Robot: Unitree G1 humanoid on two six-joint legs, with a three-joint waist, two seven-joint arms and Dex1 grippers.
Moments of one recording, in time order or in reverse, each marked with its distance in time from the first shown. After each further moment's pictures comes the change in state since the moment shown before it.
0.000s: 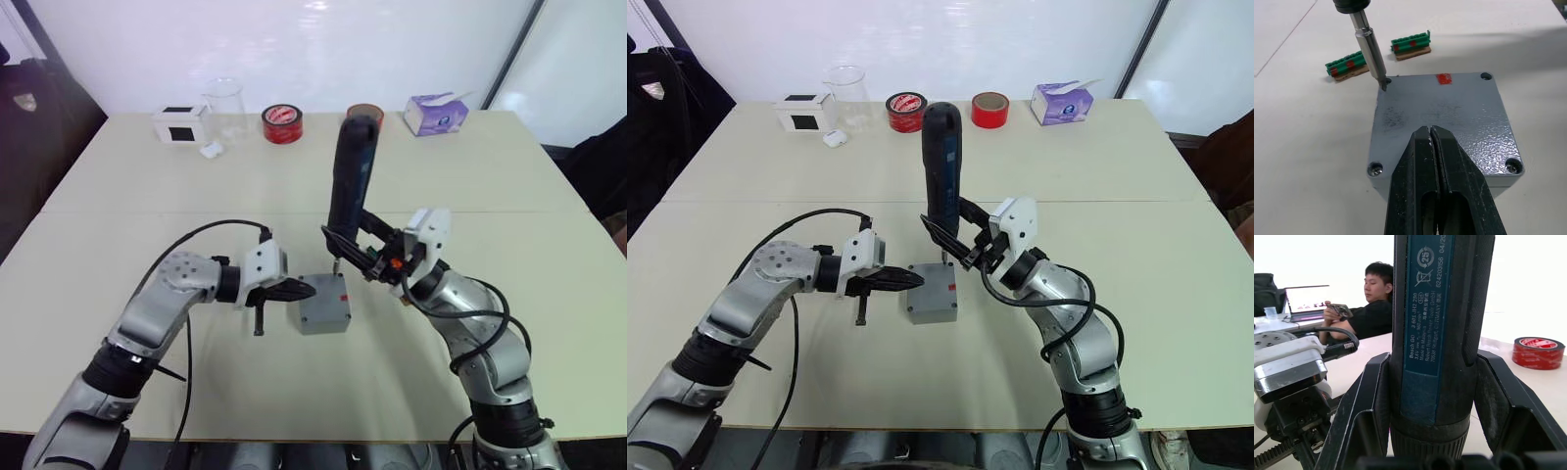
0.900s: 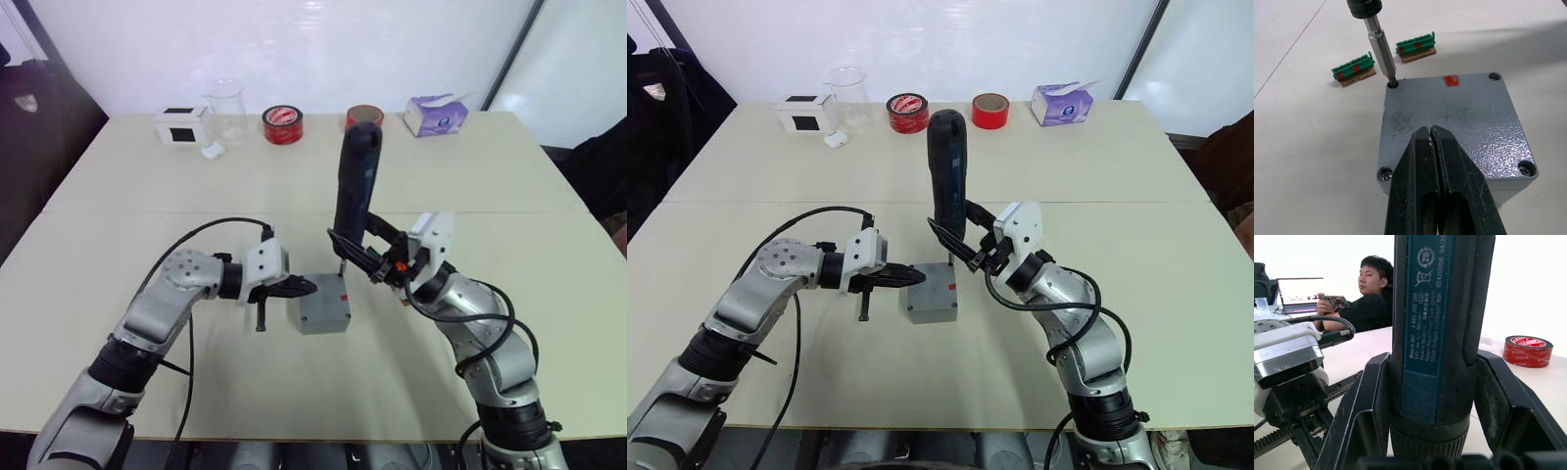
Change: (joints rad) left arm -0.016 -0.010 -0.012 0.039 0.020 -0.051 0.002; right arm 0.013 -0.034 0.009 0.021 -0.020 -0.055 -0.005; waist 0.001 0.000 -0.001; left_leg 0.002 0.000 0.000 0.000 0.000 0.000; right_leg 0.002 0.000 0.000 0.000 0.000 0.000
